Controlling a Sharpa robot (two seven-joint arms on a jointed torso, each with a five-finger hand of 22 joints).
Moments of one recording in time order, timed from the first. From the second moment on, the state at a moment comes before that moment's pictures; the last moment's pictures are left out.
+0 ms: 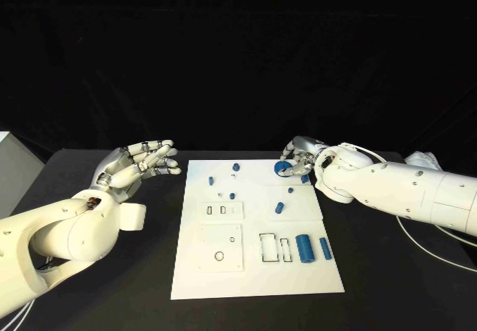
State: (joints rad) left arm 1.24 -0.97 -0.02 1.67 0.03 -0.36 0.50; left_hand 1.42 -0.16 0.33 0.19 0.05 0.78 0.20 0.31 0.15 0.98 0.18 0.16 0.07 0.91 0.12 0.55 0.40 0.17 0.93 0.21 0.52 0.29; right arm 1.36 -0.75 -0.15 1.23 -1.29 -0.37 -0.25; right_hand 1.40 -0.21 0.16 0.24 0.26 0.89 0.16 0.20 0.38 1.46 0.07 1.53 1.31 1.46 0.00 1.56 1.31 0.03 1.47 0.11 1.53 1.31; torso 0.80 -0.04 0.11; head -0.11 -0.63
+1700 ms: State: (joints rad) left arm 1.24 -0.97 -0.02 1.67 0.03 -0.36 0.50; left_hand 1.42 -0.16 0.33 0.19 0.05 0.78 0.20 0.31 0.15 0.97 0.18 0.16 0.07 0.91 0.12 0.56 0.40 0.17 0.93 0.21 0.52 0.29; right arm 1.36 -0.75 -0.15 1.24 -1.24 -0.42 -0.26; right_hand 1.44 -0.20 0.34 0.25 0.26 0.97 0.14 0.22 0.39 1.47 0.06 1.55 1.31 1.46 -0.01 1.56 1.31 0.01 1.47 0.10 1.56 1.31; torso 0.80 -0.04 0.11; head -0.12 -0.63
